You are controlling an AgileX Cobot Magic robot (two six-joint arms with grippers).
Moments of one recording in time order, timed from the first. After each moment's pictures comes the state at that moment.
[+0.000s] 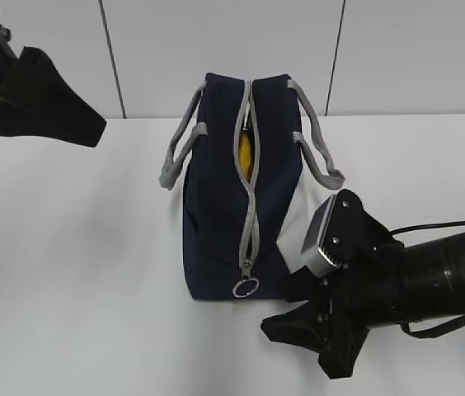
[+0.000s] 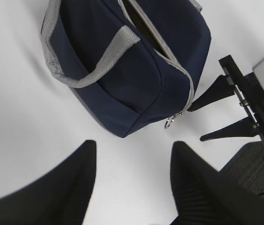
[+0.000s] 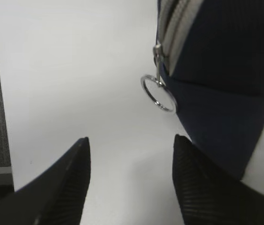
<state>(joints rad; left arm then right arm) -0.42 1.23 -1.13 -0.39 0.89 0.35 0.32 1.68 -0.58 1.76 0.68 -2.45</state>
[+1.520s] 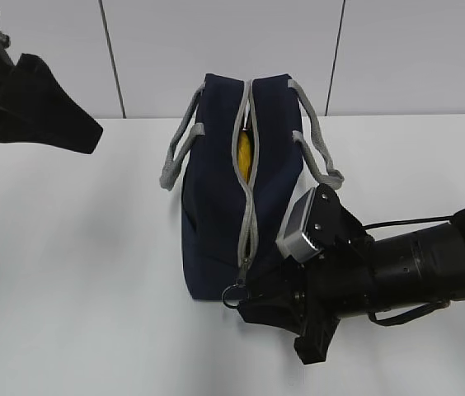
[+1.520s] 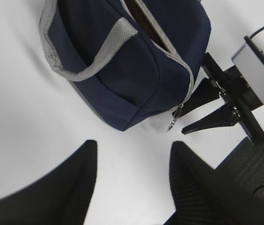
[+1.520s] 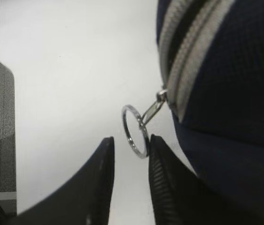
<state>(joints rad) -0.42 1.23 -1.13 -0.38 0.91 0.35 0.32 1.82 -0.66 1.81 0.83 -2.50</state>
